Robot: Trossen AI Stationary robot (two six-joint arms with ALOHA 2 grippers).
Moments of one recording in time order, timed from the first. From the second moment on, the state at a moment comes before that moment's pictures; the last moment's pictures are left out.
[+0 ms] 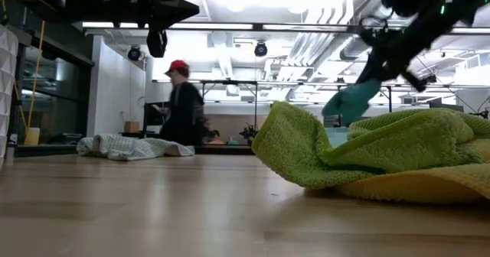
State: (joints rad) left arm 0.34 0.98 0.41 0.60 0.12 -0.49; right arm -0.52 0.78 0.50 -0.29 0.18 0.88
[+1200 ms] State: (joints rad) left arm 0.34 0.98 0.41 0.60 0.12 -0.49; right arm -0.77 1.42 0.50 0.12 -0.11 0.94
